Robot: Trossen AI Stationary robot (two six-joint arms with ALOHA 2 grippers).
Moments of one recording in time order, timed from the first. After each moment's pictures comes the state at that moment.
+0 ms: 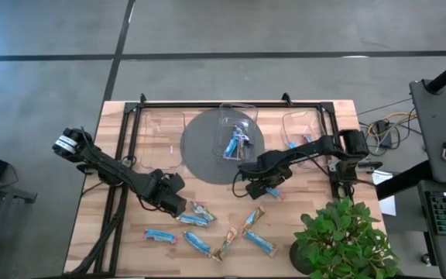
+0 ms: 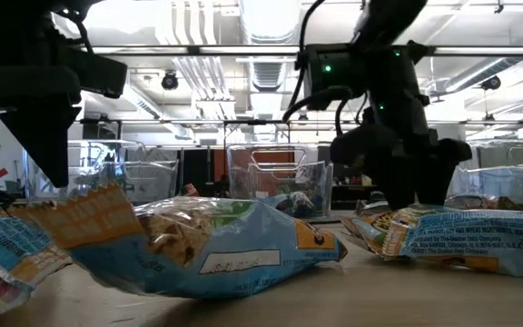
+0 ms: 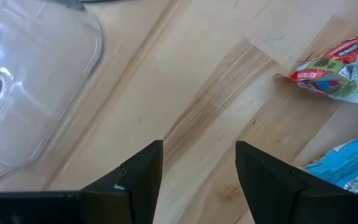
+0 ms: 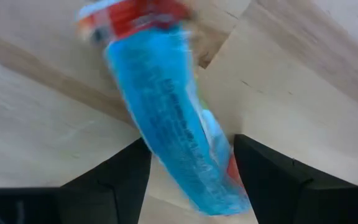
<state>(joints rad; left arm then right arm) -0.45 1.45 0.88 -0.87 -0.29 -1.07 0.05 1.88 1.13 -0.87 -0.16 1.10</state>
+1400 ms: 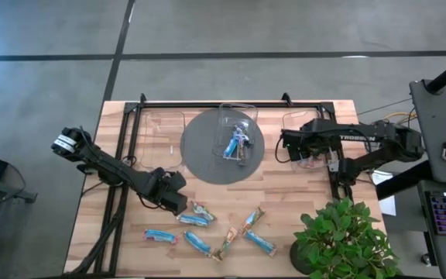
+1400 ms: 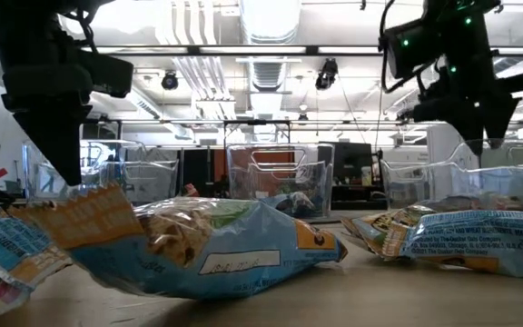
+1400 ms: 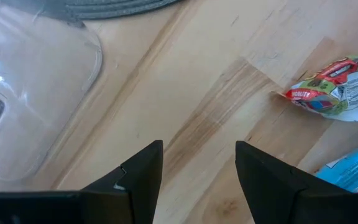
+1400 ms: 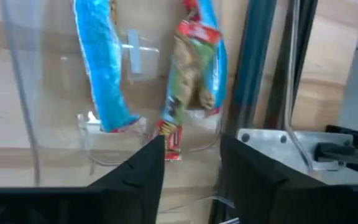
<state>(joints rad) -0.43 1.44 0.86 -0.83 -0.30 -1.05 -0.27 1.30 0.92 -1.39 0.26 1.18</state>
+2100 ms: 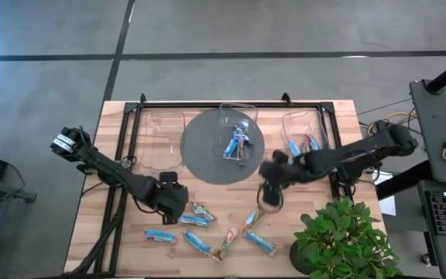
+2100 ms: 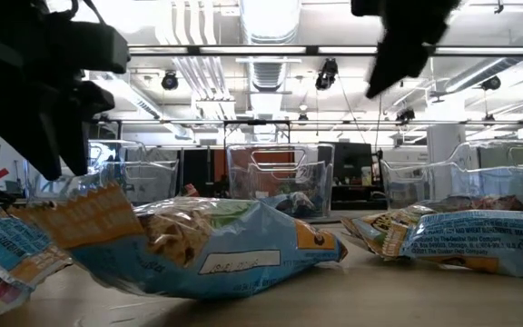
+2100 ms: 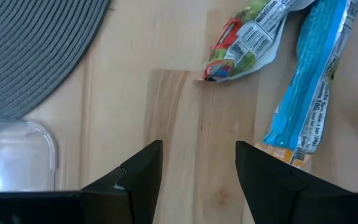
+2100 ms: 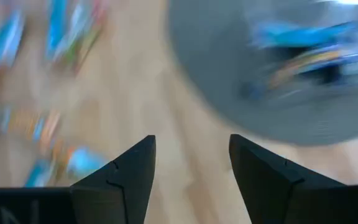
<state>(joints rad) -0.49 1.42 0.86 -0.72 -0.27 -0.52 0.26 1.40 1.07 -0.70 0.24 0.51</state>
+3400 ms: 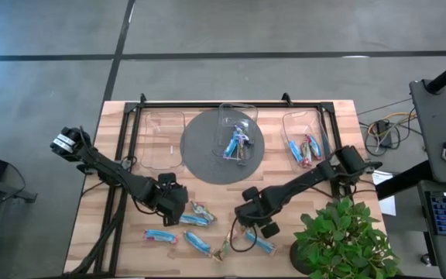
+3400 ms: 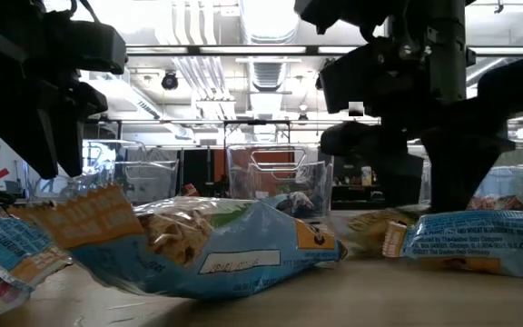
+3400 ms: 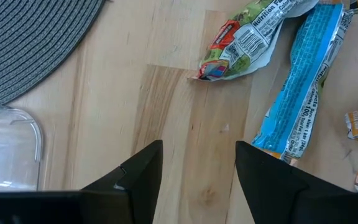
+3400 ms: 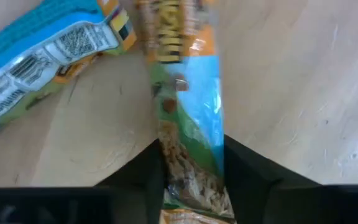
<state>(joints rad) -0.50 1.42 0.86 -0.71 -0.26 -0.61 0.38 1.98 1.30 -0.74 -0.05 -0.03</state>
